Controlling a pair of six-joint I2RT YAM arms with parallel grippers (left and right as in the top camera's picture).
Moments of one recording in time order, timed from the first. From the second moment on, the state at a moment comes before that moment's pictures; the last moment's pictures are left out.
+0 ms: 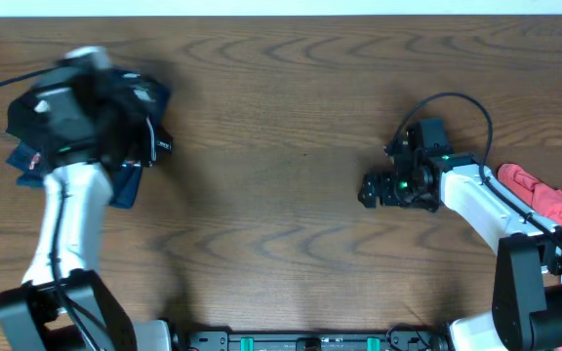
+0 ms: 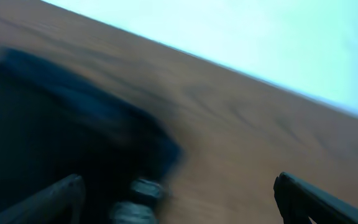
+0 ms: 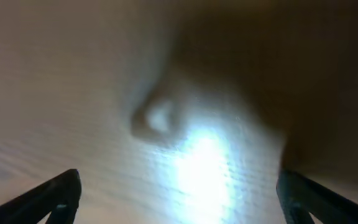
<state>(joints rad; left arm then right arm) 0.19 1.53 1.06 -0.13 0.28 -0.20 0.17 1.66 0.89 -0.56 -0.28 0.17</state>
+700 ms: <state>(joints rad) -0.17 1.43 1.05 -0.88 0.15 -0.19 0.04 1.27 0.90 -0.60 -0.14 0.17</state>
